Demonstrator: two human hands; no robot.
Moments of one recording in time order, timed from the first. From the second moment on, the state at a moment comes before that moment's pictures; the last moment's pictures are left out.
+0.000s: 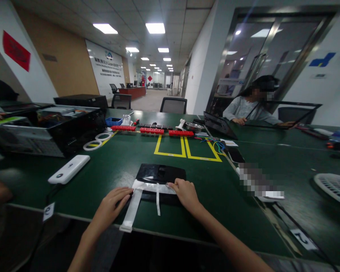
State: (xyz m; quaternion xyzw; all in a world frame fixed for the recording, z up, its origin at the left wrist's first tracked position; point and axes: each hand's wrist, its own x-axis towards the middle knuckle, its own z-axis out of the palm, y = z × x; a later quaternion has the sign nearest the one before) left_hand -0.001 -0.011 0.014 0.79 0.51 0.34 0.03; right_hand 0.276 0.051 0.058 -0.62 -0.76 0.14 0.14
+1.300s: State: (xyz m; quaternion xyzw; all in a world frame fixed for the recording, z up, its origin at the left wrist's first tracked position) left_hand 0.073 -0.010 0.025 0.86 0.47 0.20 0.04; right_hand 0.313 0.033 0.050 -0.61 -0.75 0.16 0.20
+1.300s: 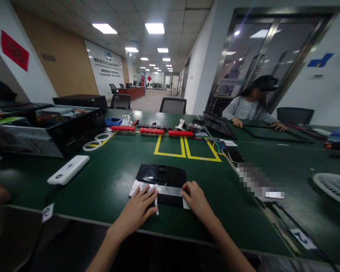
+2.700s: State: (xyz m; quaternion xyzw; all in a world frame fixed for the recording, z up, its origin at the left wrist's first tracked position) left_hand -0.022 -0.004 0.001 0.74 0.61 0.29 -0.02; right_hand 0.440 0.003 0.046 -0.57 -0.81 0.13 0.03
